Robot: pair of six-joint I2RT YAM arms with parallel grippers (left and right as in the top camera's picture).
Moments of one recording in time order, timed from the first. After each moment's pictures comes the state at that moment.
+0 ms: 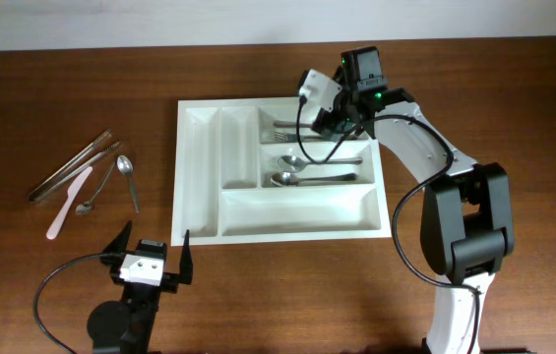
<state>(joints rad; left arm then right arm) 0.04 0.01 0.06 -0.17 0.16 0.18 0.24 2.14 1.66 -0.40 -0.13 -0.85</state>
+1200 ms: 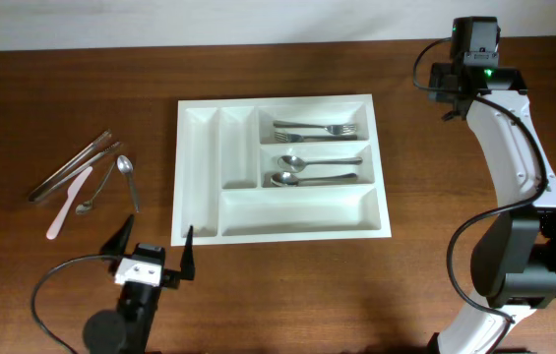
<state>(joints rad) 0.04 0.01 0.05 -0.02 0.24 0.14 -0.06 1.94 1.72 -0.70 0.45 0.07</state>
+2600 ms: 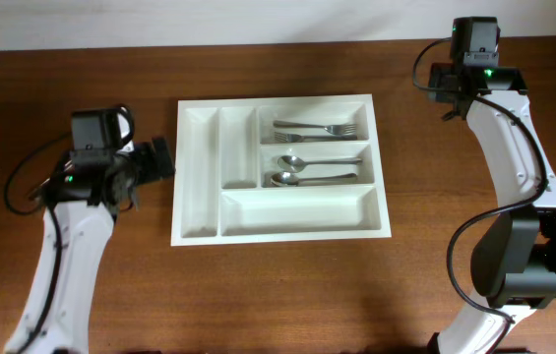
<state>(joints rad) 0.04 1.42 1.15 -0.66 -0.02 -0.22 -0.06 1.94 1.72 -0.70 0.44 0.07</state>
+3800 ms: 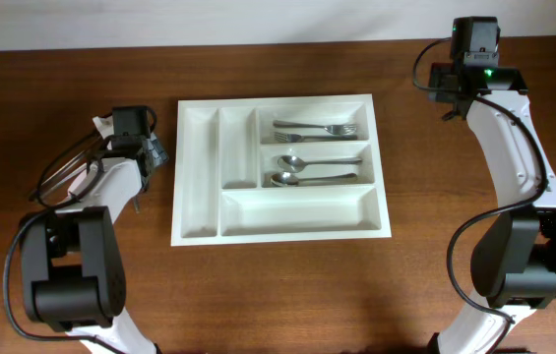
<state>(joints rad) 0.04 1.91 1.15 -0.26 -0.41 -0.42 -0.06 1.94 1.72 -0.70 0.44 0.07</state>
